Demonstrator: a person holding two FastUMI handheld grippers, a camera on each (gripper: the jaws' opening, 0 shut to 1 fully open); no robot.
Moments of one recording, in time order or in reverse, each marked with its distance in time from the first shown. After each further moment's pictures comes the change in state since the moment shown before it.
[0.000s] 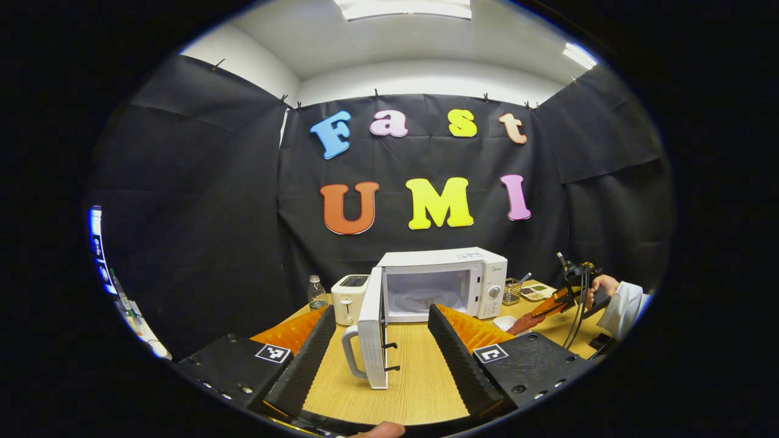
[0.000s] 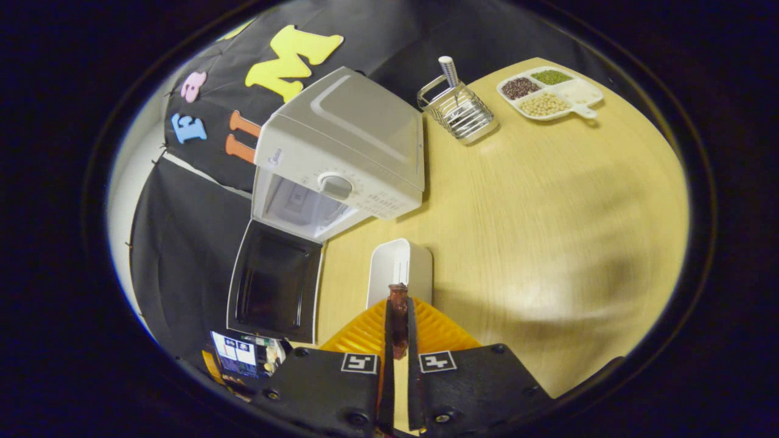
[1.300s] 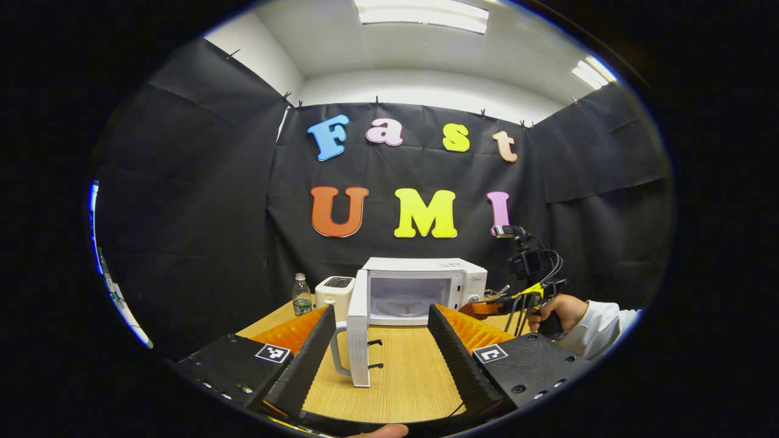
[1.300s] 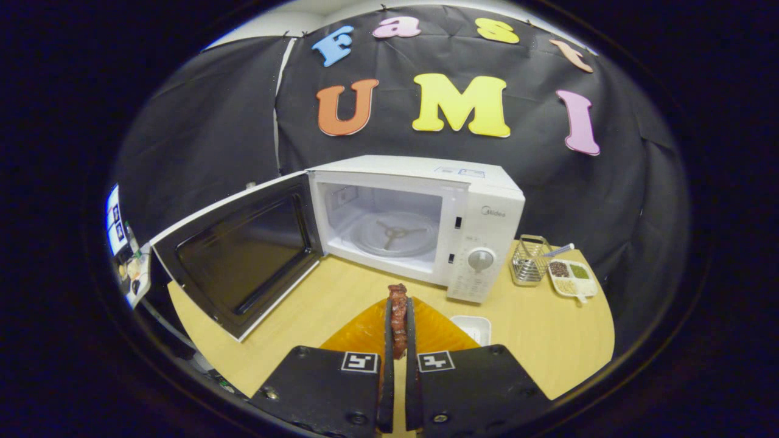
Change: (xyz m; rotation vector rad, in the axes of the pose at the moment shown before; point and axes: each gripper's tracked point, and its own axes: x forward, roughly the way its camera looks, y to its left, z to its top) left arm -0.020 -0.003 0.000 -0.085 -0.047 -0.089; right arm 0.062 0.186 -0.009 -0.726 -0.434 -0.346
